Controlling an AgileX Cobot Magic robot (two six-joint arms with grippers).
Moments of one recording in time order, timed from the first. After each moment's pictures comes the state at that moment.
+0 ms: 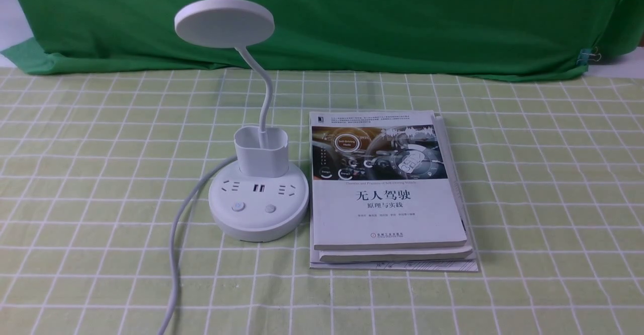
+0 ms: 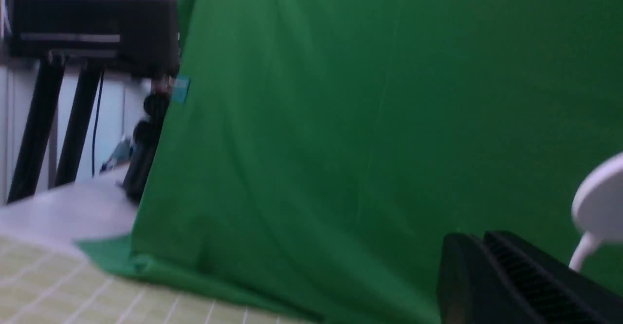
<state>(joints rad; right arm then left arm) 0.07 0.00 0.02 0.08 0.23 -0.20 0.04 0.00 0.01 -0.20 -0.27 -0.03</state>
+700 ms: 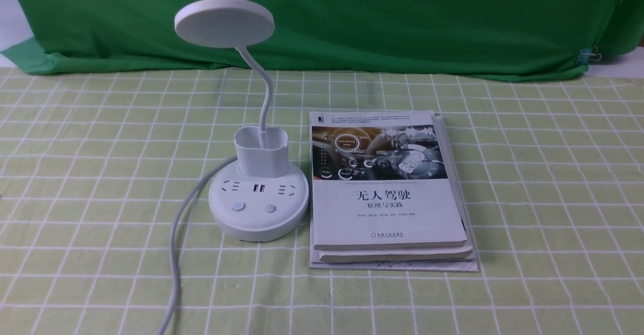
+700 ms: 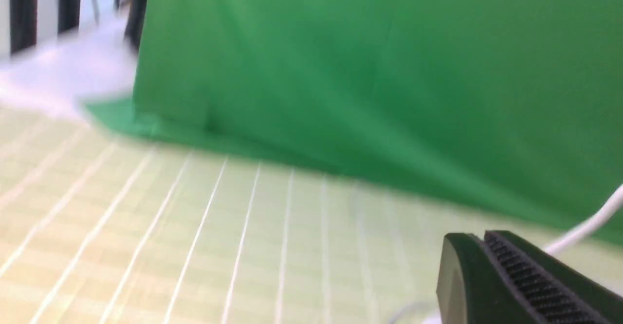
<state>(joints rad) 0.07 0.00 0.02 0.08 0.23 -0.20 0.04 0.59 -0.42 -0.13 0.13 -0.06</state>
